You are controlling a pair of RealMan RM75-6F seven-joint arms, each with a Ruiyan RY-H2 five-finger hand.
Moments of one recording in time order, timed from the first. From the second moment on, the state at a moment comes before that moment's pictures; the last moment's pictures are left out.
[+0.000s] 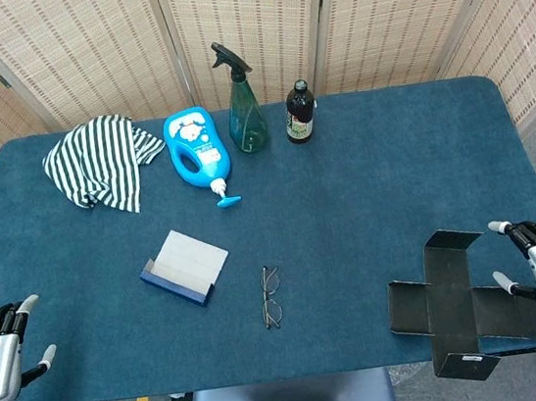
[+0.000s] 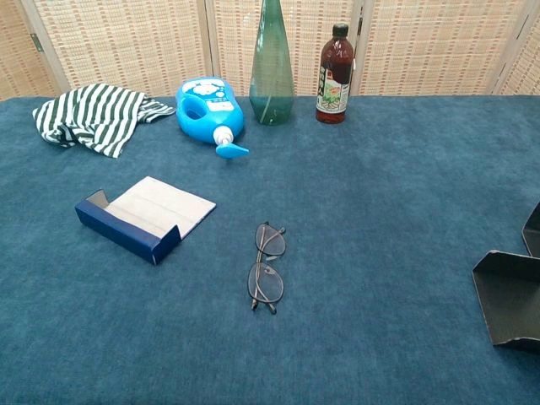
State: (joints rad) left arm -0.08 -1.15 -0.06 -1.69 1.43 1.49 0.27; right arm 0.08 -1.08 0.06 -1.59 -1.54 1.50 0.01
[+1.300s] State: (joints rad) left arm -0.39 -1.18 -0.08 -1.56 1.59 1.14 0.16; right arm 0.08 -1.08 0.06 -1.59 -1.54 1.50 0.00
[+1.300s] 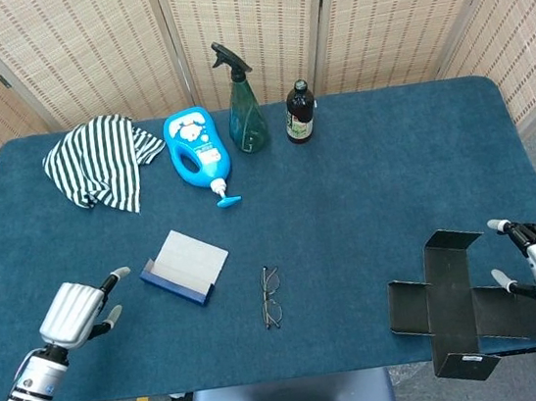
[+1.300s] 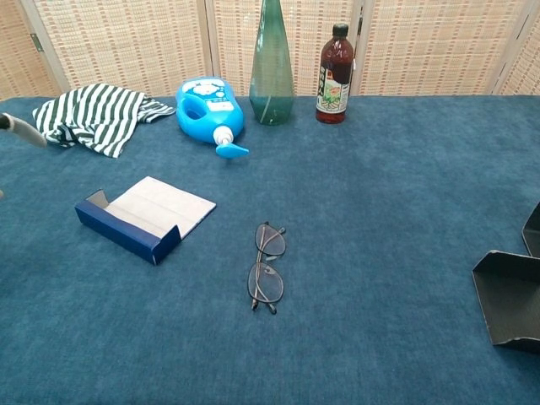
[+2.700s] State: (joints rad) left arm -0.61 -1.06 0.07 -1.82 1.12 0.76 0.53; right arm 0.08 -1.10 0.06 -1.55 -1.54 1.50 0.05
